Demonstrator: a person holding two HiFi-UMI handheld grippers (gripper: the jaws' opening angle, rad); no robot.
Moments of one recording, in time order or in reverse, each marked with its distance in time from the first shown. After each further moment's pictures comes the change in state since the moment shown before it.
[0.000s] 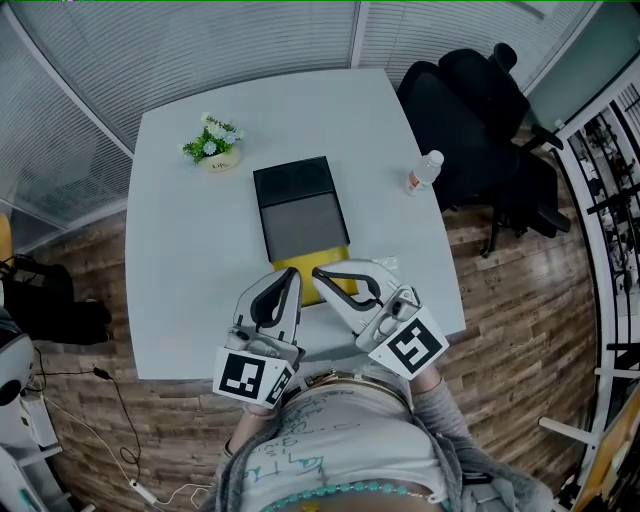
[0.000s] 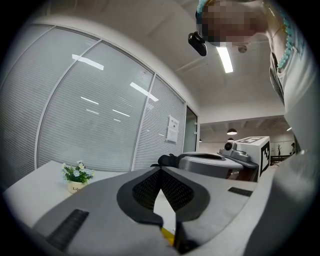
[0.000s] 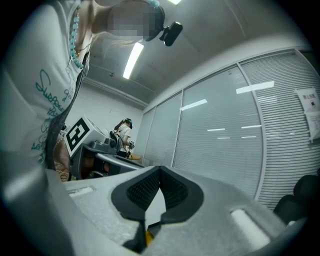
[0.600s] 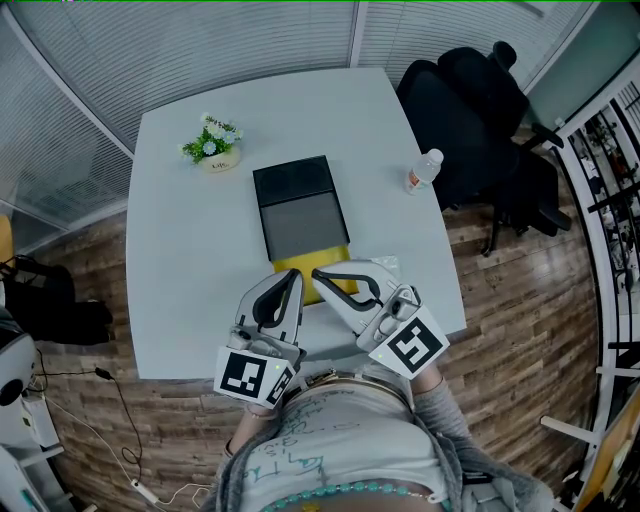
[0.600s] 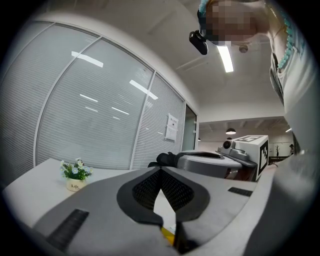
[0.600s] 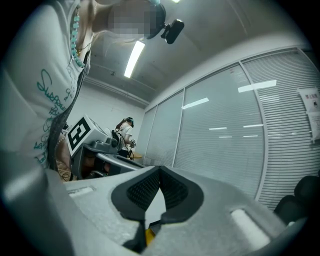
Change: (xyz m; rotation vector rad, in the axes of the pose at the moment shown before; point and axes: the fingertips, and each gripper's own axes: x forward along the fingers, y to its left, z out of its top) left arm -0.001 -0.005 -0.006 -0.011 0.022 -0.014; right arm -0.002 0.004 -0.002 -0.023 0.023 0.026
